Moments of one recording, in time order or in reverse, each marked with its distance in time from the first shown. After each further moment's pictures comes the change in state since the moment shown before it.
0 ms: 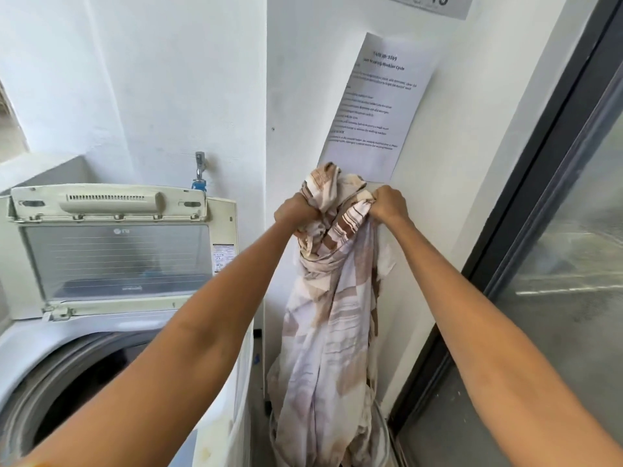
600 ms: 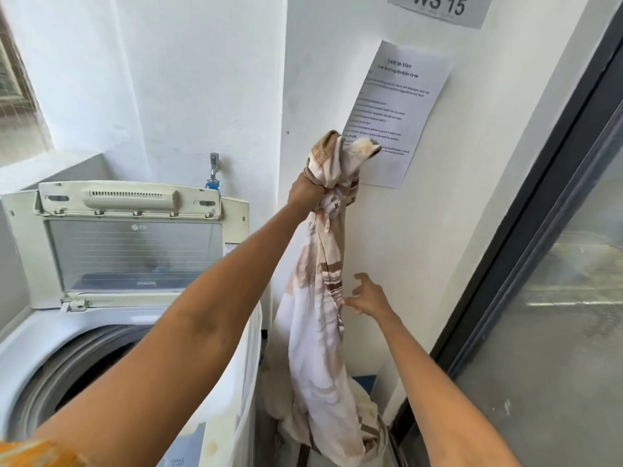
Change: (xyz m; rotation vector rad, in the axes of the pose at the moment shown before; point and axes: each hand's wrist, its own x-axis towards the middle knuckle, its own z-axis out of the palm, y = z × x) left_hand 0.006 0.017 -0.023 -0.513 0.138 0.096; right_hand -0.095 0.066 0.135 0.338 -0.497 0.208
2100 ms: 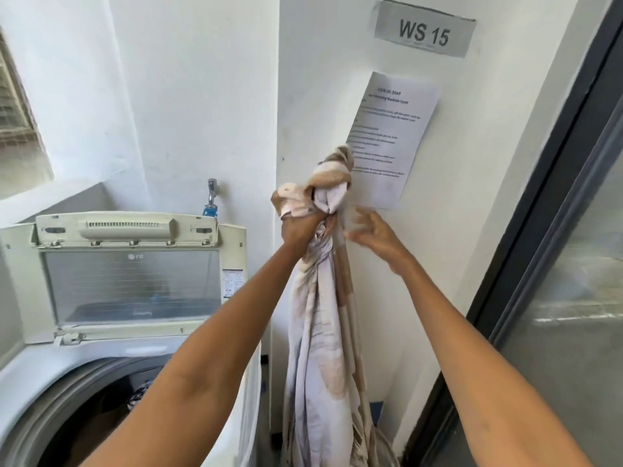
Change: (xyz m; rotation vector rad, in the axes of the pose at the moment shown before) left_hand -0.015 -0.013 0.003 -0.321 0.146 -0.184; right_hand 0.001 -0.116 -0.107 0.332 0.085 -0.410
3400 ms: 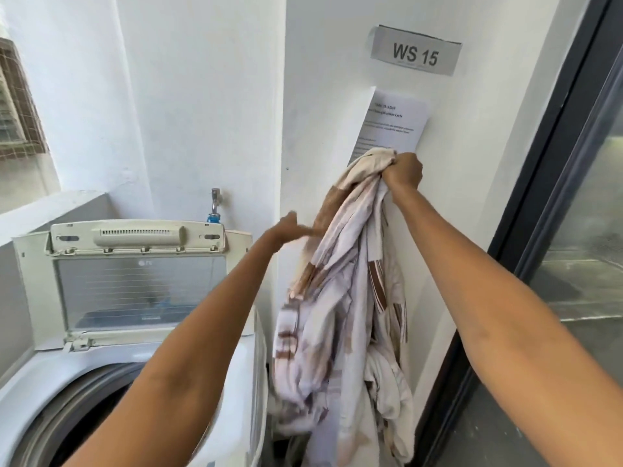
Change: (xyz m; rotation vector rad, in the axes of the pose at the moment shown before) left_hand -0.001 0.031 -0.053 0.754 -0.400 0.080; right_hand 0.035 -0.121 -0.039 -0.292 0.736 0.063
